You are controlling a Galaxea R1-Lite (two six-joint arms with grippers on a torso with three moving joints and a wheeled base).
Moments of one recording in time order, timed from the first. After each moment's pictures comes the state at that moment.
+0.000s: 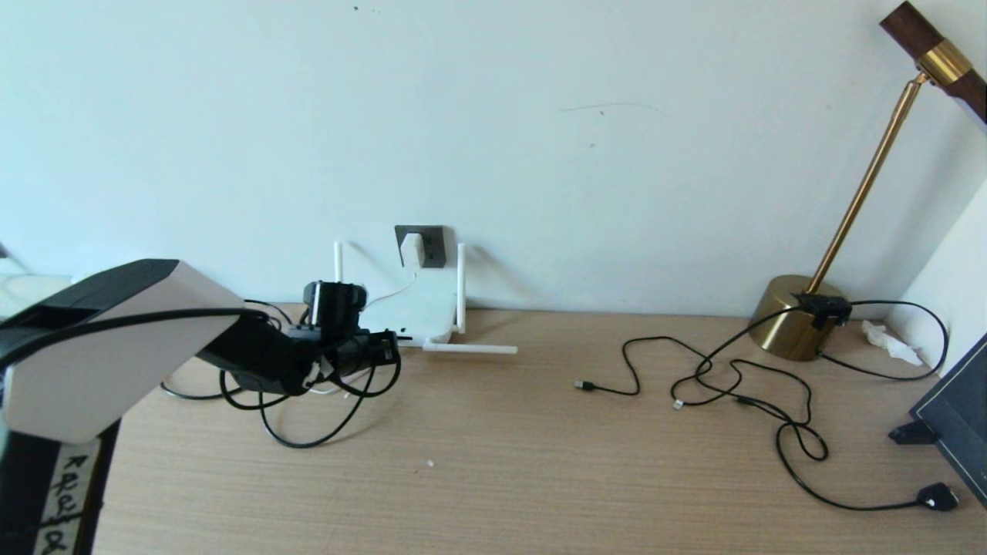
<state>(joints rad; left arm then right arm) -0.19 2.31 -1.29 -0.48 0.11 -0.19 0.00 0.00 0.00 0.00 -0.02 0.04</state>
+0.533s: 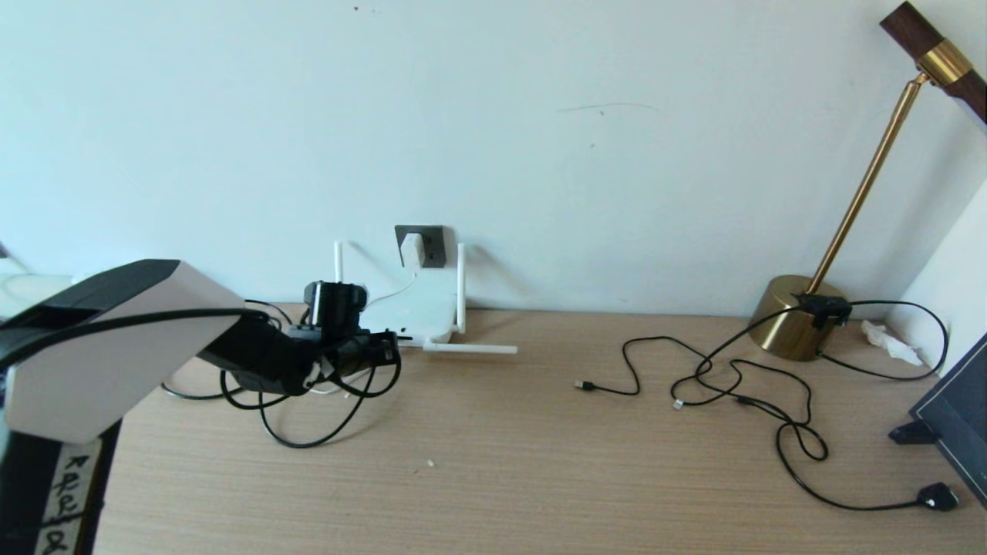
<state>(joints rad) -0.19 2.31 -1.29 -0.48 0.11 -0.18 0.00 0.00 0.00 0.00 -0.02 0.04</state>
